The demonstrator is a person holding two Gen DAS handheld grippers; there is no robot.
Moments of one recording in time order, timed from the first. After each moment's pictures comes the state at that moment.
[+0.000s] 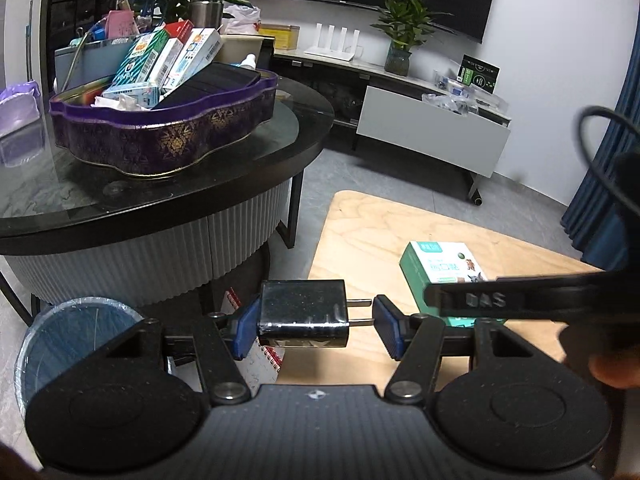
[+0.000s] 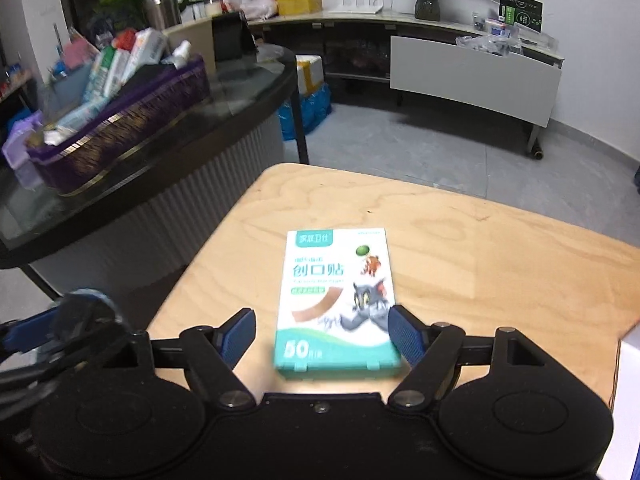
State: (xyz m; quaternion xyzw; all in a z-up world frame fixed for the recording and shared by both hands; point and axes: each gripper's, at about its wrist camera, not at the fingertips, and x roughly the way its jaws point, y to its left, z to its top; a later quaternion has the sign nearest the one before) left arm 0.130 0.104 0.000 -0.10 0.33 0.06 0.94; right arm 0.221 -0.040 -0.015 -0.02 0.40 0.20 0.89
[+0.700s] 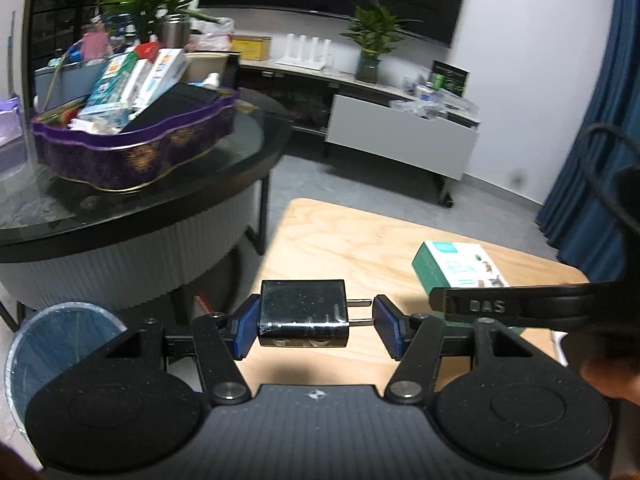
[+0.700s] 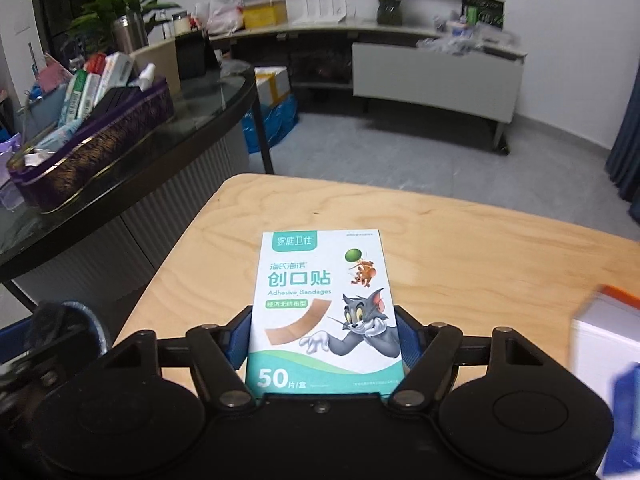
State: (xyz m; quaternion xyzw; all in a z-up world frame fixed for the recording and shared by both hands) left arm 0.111 0.072 0.020 -0.10 0.31 0.02 0.94; right arm 0.180 -0.097 0.009 0.00 0.39 0.15 0.91
